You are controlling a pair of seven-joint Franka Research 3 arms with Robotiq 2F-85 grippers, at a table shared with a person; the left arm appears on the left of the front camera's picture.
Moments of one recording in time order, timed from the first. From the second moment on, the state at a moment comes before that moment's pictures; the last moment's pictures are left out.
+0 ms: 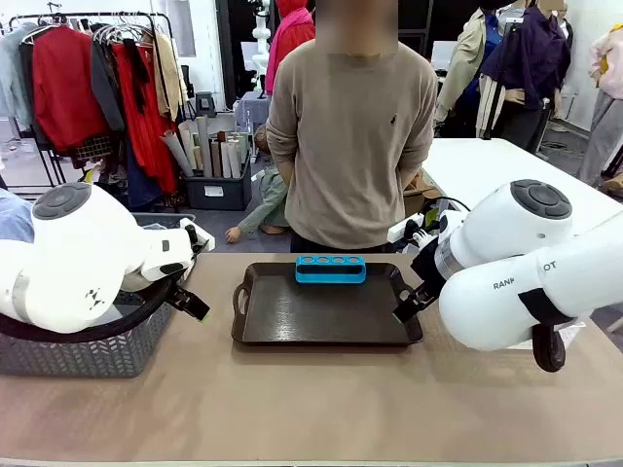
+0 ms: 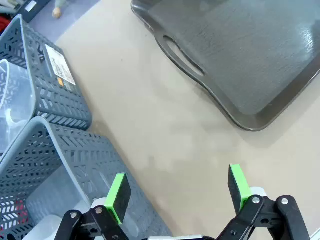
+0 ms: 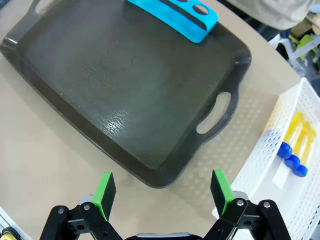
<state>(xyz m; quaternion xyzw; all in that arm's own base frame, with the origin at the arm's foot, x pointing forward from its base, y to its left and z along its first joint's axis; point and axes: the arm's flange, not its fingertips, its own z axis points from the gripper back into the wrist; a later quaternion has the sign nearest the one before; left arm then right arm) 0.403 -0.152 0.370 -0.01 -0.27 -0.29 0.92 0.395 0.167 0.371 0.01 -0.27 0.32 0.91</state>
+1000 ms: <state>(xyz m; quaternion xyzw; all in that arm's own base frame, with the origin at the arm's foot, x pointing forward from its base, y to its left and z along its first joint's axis) 0.403 -0.152 0.370 -0.01 -0.27 -0.29 0.92 0.395 0.167 0.370 0.01 -0.27 0.32 0.91</state>
